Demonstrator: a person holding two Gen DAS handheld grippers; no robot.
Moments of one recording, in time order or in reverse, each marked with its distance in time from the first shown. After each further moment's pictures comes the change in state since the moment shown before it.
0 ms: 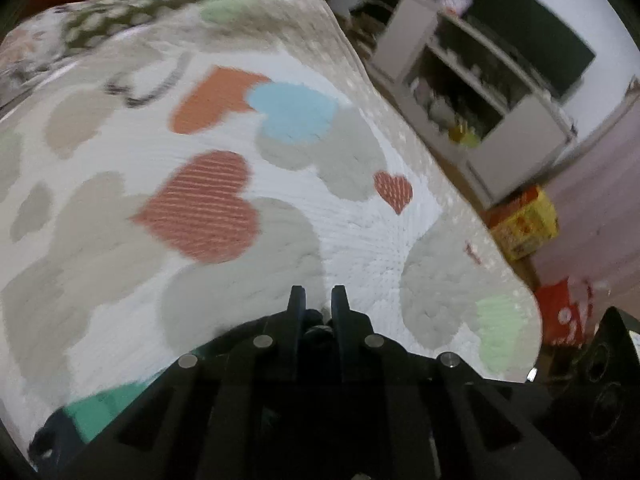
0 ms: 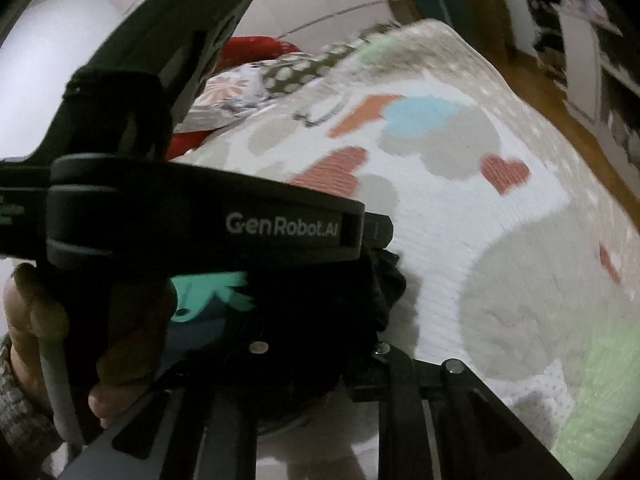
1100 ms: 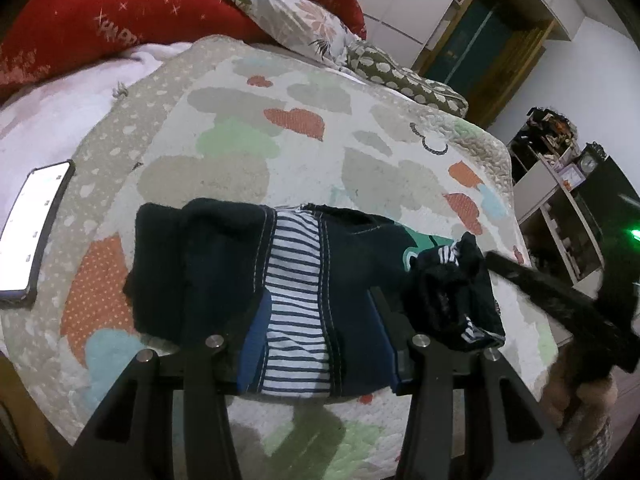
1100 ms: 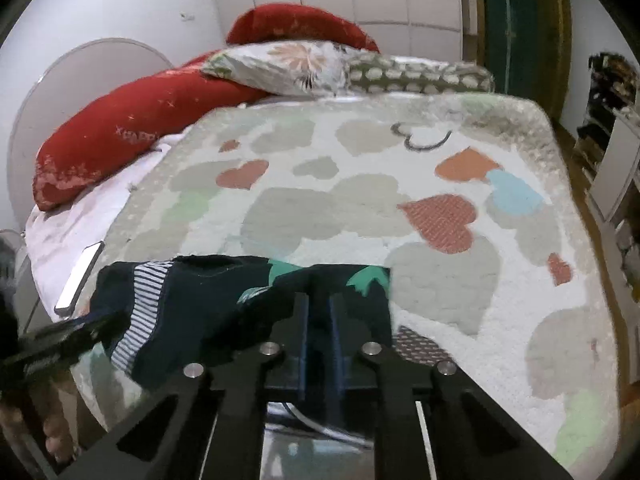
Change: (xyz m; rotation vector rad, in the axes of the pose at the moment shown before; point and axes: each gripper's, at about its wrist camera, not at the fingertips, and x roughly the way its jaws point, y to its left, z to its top) left arm -0.178 0.149 -0.240 -0.538 -0.367 0.270; right arm 0.019 0.129 0.003 -0.252 0.120 -0.055
